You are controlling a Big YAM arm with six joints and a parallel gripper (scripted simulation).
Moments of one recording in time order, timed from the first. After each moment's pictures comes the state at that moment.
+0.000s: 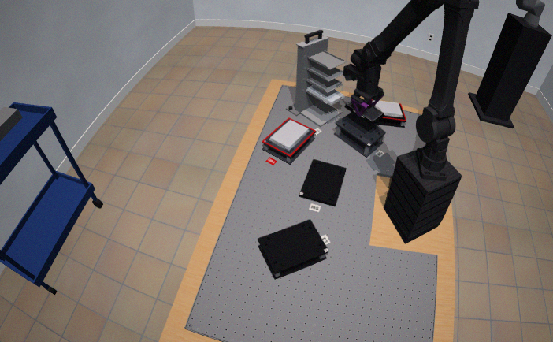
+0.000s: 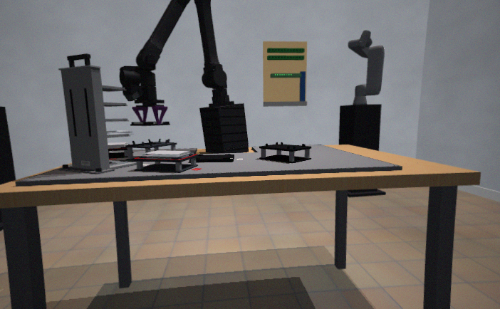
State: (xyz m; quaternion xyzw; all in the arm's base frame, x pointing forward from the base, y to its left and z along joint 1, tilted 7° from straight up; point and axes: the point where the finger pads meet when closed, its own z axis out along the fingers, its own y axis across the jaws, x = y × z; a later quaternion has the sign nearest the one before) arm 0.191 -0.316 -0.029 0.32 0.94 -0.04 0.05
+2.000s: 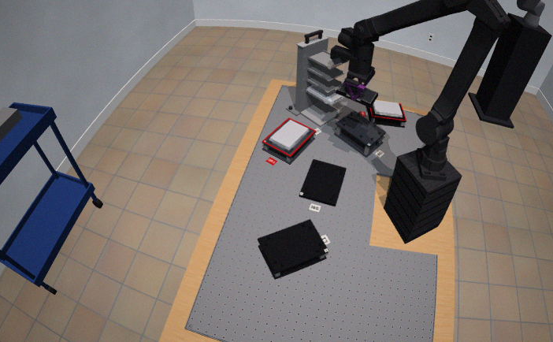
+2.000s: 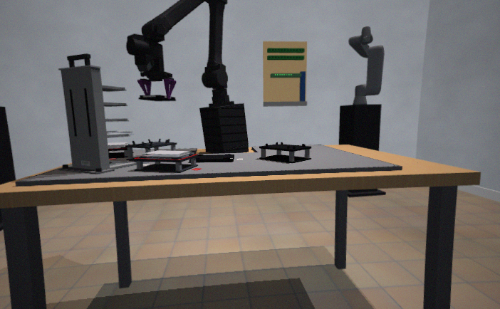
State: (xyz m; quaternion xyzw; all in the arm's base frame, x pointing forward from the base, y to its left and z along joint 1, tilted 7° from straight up) arm 0.228 -0.265 0.068 0.19 0.98 -0.05 0.04
